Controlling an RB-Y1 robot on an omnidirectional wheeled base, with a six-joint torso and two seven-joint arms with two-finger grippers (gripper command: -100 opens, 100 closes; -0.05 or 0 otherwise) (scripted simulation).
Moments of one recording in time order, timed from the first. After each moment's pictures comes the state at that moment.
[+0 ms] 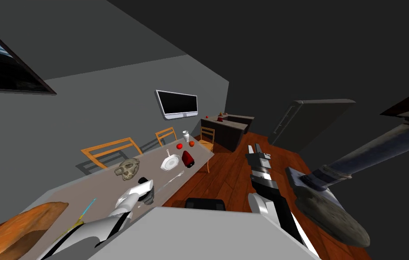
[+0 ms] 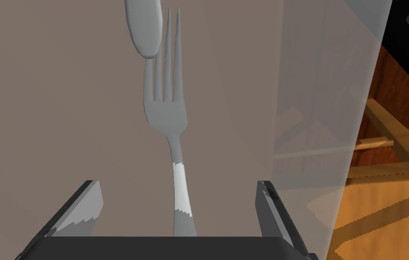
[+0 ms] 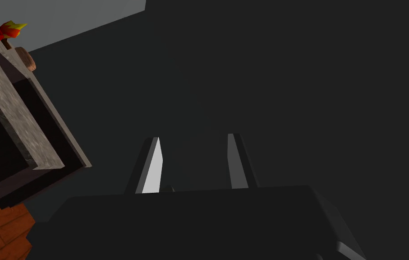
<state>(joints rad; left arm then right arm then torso) -0.15 0.47 0.27 -0.60 0.36 0.74 0.18 0.54 -0.01 -0.03 -2.26 -0.12 -0.40 -0.15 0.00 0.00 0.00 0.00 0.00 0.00</state>
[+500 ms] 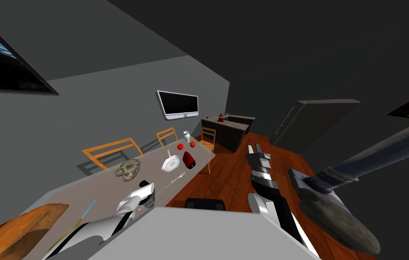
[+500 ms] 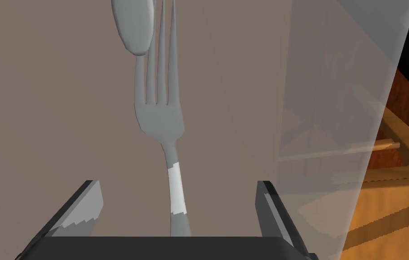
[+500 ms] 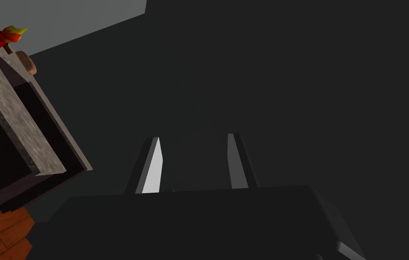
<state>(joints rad) -0.16 0.45 0.26 -0.52 0.35 0.66 0.17 0.54 -0.01 -0.03 -2.26 -0.12 -0.40 -0.15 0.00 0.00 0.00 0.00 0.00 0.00</state>
